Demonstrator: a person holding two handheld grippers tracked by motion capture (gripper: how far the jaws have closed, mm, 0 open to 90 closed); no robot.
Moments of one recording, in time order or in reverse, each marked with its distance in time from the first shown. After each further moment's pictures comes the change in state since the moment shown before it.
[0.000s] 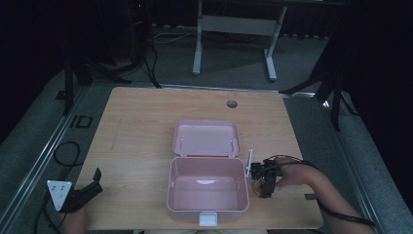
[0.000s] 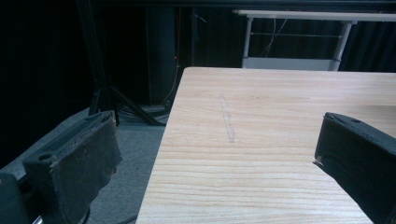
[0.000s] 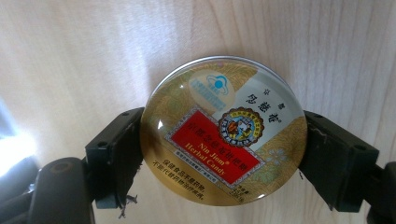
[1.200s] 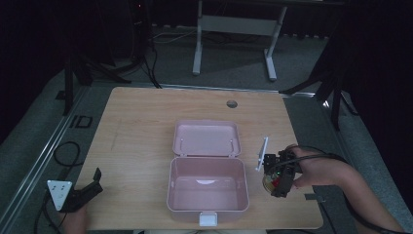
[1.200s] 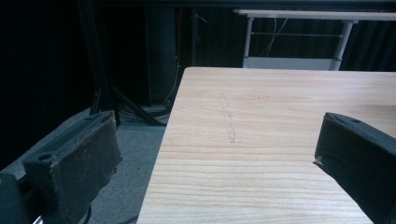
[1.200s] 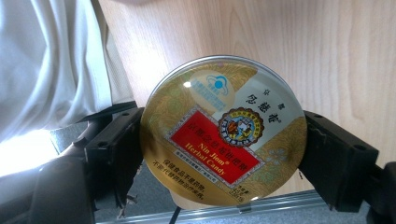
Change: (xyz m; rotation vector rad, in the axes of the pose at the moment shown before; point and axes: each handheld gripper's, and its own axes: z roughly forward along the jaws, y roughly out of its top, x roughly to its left) left arm 0.000 0.000 0.000 0.000 0.004 0.002; right arm 0.054 -0.015 -0.114 -0.036 -0.067 0.054
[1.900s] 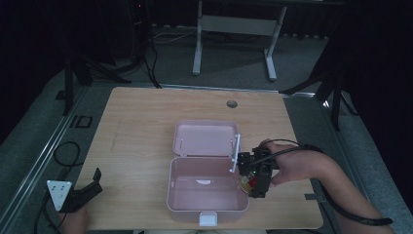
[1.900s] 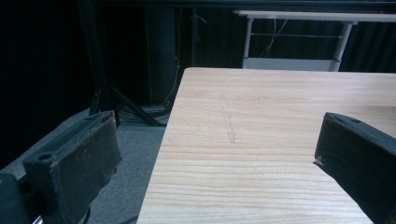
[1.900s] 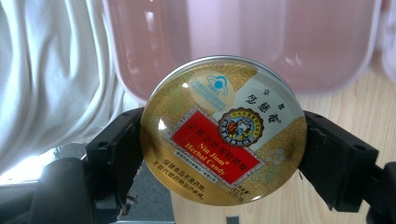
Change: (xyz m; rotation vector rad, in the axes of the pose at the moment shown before) left arm 0.001 0.000 0.000 -0.003 -0.004 -0.004; right arm 0.028 0.065 -0.034 -0.038 0.025 -0.157
